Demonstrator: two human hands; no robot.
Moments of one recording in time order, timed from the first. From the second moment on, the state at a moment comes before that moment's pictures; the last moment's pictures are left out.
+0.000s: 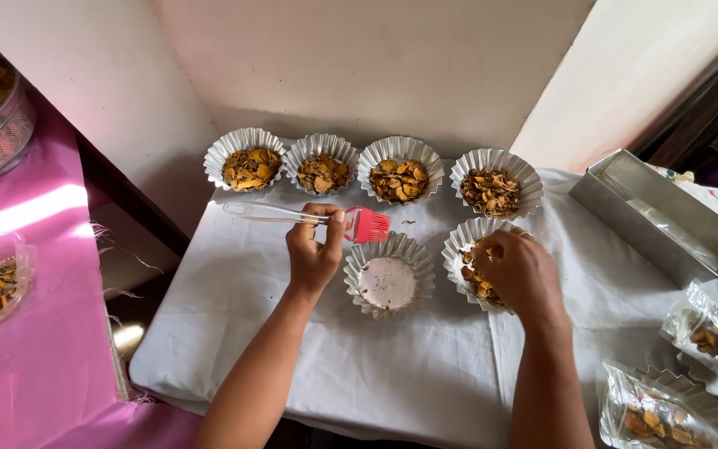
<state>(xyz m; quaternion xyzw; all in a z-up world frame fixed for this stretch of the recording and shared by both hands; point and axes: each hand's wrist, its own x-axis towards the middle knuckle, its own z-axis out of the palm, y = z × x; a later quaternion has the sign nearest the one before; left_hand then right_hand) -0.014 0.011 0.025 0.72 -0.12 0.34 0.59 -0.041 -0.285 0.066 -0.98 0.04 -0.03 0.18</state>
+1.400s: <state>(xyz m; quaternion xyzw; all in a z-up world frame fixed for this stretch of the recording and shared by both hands) 0.024 0.040 0.008 0.43 0.11 0.23 0.87 -0.136 -0.289 0.130 -0.98 0.02 -0.17 -0.04</state>
